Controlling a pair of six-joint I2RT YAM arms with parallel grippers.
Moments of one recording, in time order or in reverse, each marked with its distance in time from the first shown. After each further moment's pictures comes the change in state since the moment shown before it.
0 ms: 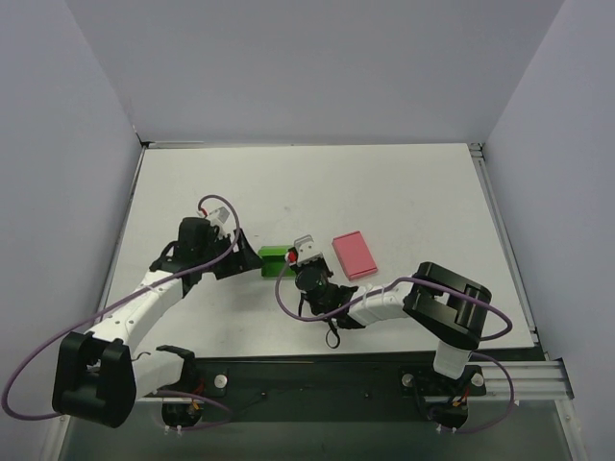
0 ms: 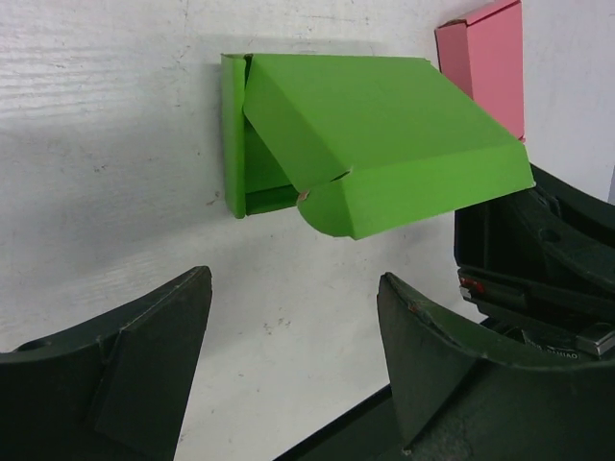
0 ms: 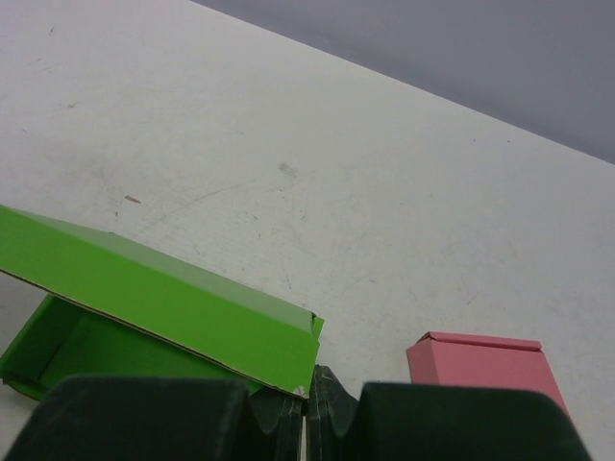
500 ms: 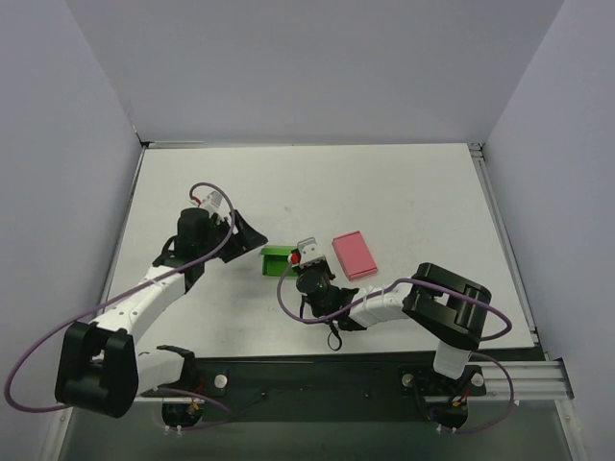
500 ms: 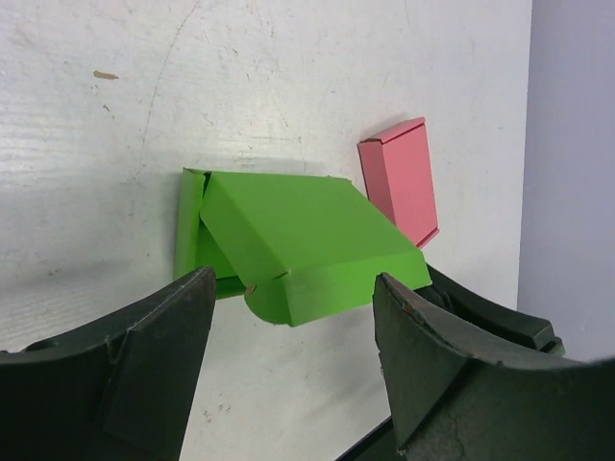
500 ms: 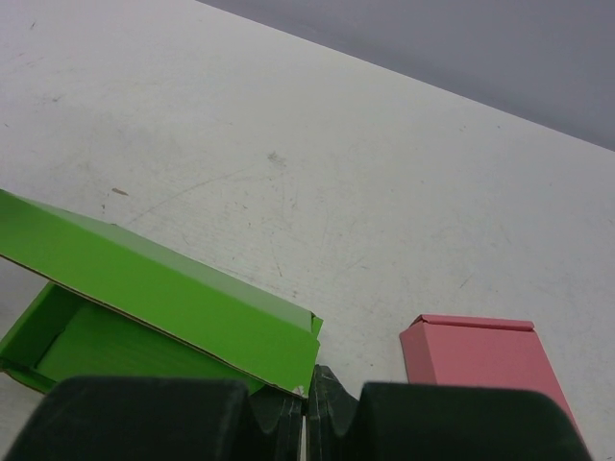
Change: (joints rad) left arm -0.002 0.035 -0.010 0.260 -0.034 -0.200; right arm 0.007 0.000 -0.028 0.005 0.037 0.031
